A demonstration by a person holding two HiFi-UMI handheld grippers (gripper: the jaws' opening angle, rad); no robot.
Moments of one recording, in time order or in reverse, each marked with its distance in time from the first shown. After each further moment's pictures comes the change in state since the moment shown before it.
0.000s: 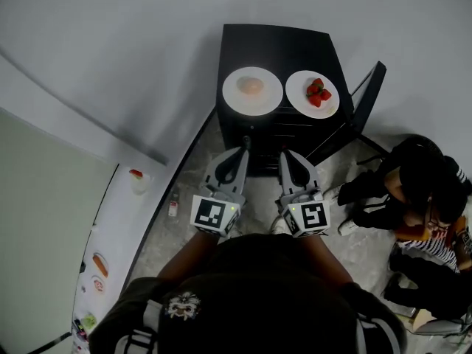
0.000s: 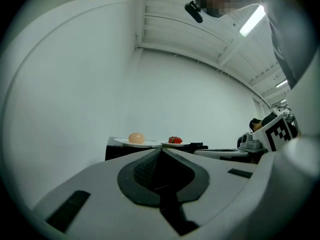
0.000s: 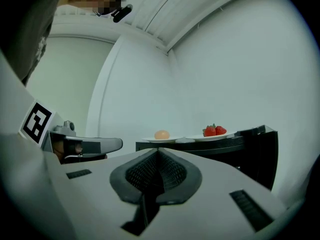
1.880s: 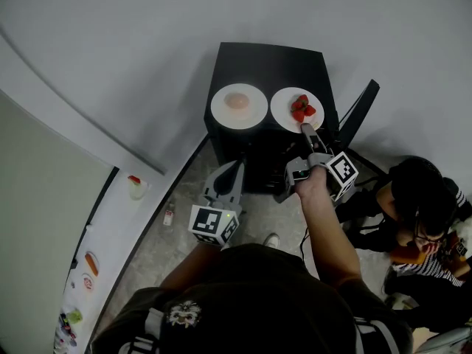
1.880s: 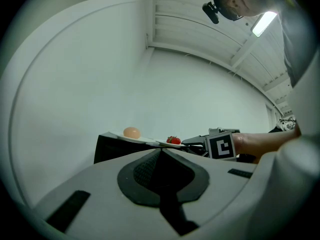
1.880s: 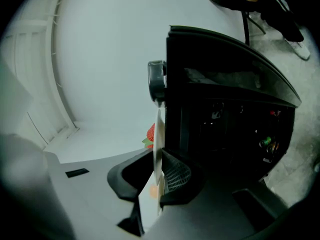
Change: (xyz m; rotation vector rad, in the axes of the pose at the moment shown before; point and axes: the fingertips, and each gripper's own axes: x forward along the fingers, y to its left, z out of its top) left arm -0.009 -0.034 0.013 -0.129 -0.040 0.077; right arm 0.031 -0.134 0.022 1.491 -0.141 -0.179
